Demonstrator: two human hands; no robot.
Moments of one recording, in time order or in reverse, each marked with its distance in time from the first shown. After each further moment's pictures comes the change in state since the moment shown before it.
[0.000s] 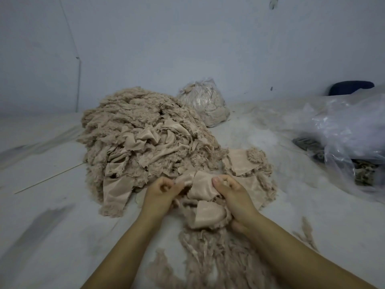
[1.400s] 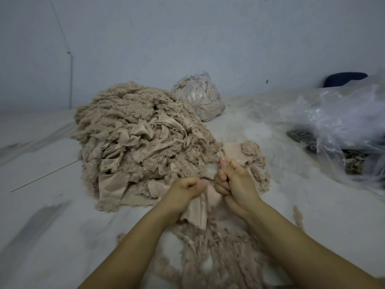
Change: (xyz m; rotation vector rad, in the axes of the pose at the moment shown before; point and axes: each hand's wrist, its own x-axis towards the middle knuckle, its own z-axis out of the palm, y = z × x) left_hand -0.012 0.008 0.037 0.098 -0.417 0.019; right_hand 0.002 -0.015 -0.009 0.330 -0.118 -0.146
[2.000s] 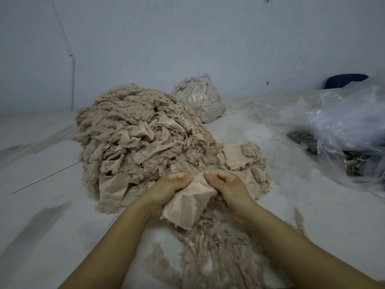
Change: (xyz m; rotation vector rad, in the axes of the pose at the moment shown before) left_hand 0.002 0.013 -0.034 -0.256 -0.175 -0.144; right_hand -0.011 0.003 0.002 -0.414 -0.095 0.091
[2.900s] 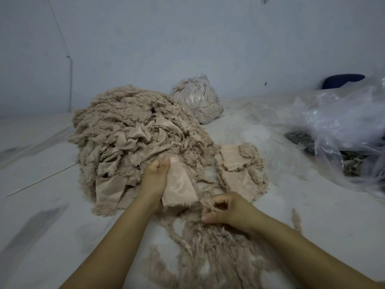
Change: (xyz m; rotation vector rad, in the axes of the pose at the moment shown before) left_hand 0.020 0.002 -0.003 0.031 0.612 0.238; right_hand -0.013 0.013 -0.031 -0.547 -0.282 0.030
